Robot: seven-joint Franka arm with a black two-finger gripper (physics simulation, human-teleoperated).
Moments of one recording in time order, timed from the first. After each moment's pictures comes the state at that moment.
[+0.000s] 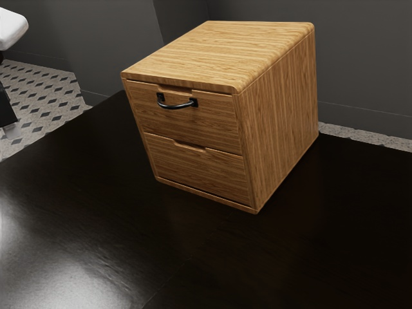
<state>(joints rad) 0.07 -0.30 0.14 -1.46 0.29 1.26 0.59</state>
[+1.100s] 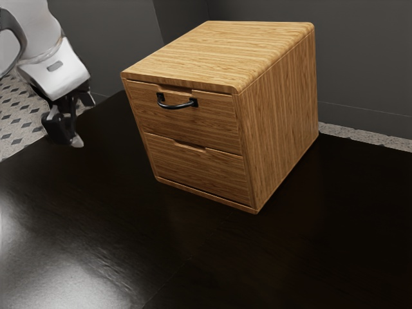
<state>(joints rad) 0.05 -0.34 0.02 -1.75 0.29 1.73 1.16</state>
